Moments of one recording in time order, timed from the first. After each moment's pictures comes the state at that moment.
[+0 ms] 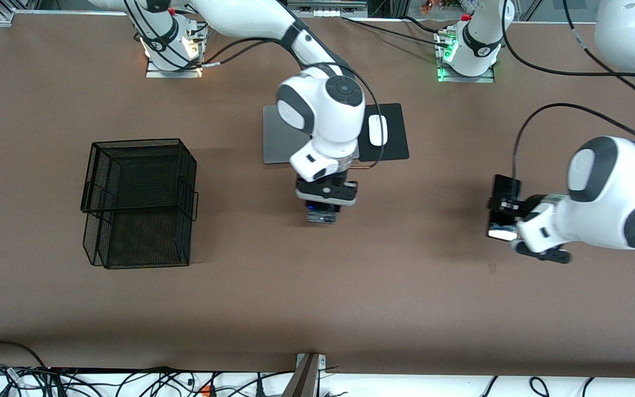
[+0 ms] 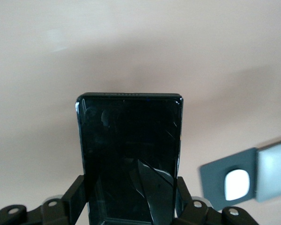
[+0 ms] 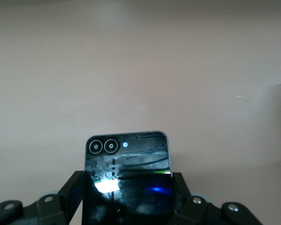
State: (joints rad) left arm 0.13 0.61 -0.30 -1.33 -0.01 1.57 0.07; right arm 0.95 0.84 -0.29 -1.02 -0.10 1.97 0.92
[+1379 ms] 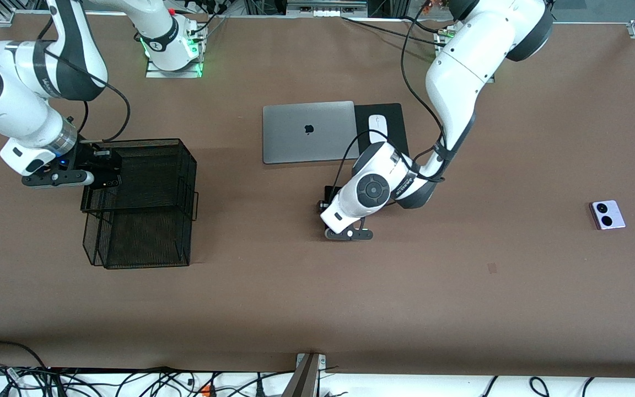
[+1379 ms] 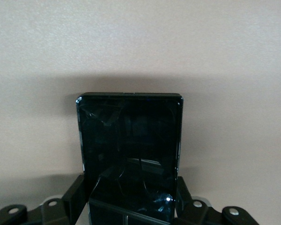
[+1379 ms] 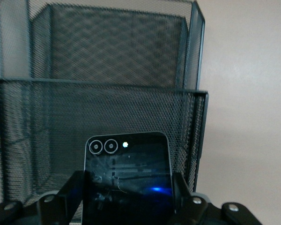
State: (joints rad) left arm -0.39 0.95 -0.30 -1.33 -0.02 2.23 -0.58; right arm 0.70 0.03 -0.71 -2.18 -0.06 2.20 -0.09
